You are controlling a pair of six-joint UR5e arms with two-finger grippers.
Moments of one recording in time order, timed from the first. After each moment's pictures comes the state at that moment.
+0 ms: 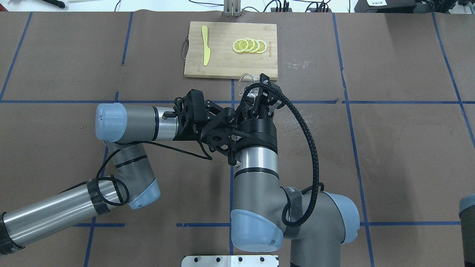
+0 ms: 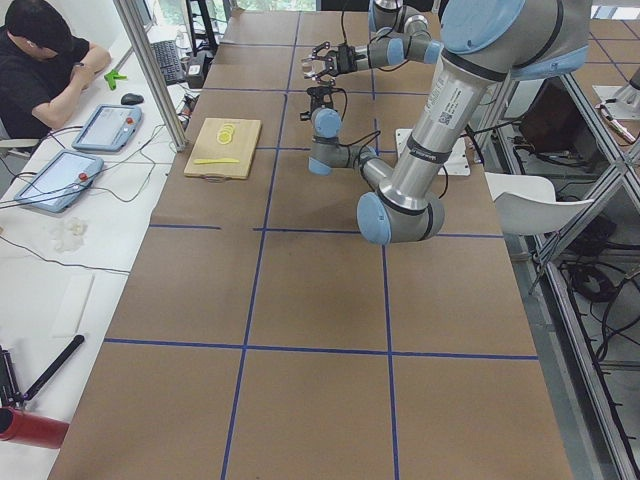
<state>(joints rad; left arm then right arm) -0.53 -2.19 -1.37 -3.00 -1.89 -0.19 0.18 -0.95 1.94 -1.62 0.38 0.44</state>
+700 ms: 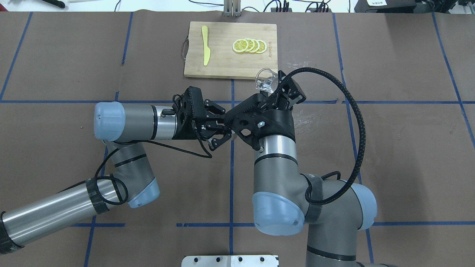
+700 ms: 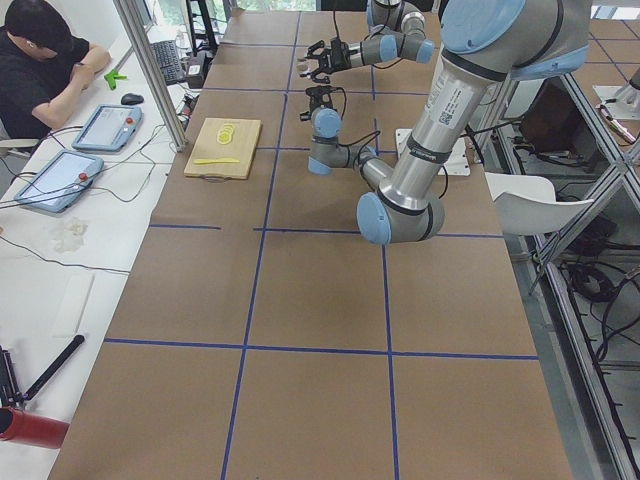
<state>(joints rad) -0.54 -2.19 -1.38 -3.01 -1.89 -0.25 0.24 -1.04 1.96 -1.55 0.46 0.57</state>
